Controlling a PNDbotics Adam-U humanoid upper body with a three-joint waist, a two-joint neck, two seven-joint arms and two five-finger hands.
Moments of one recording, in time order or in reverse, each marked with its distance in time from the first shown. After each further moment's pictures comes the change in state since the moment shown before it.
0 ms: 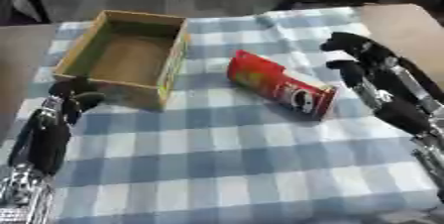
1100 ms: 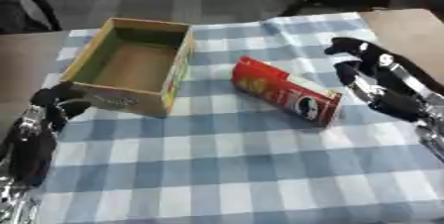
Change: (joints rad) left arm -0.027 -0.001 -0.014 -0.013 0.009 -0.009 -0.018; right arm -0.024 -0.175 -0.005 0.166 -0.012 -0.016 -0.040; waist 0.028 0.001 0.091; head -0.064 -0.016
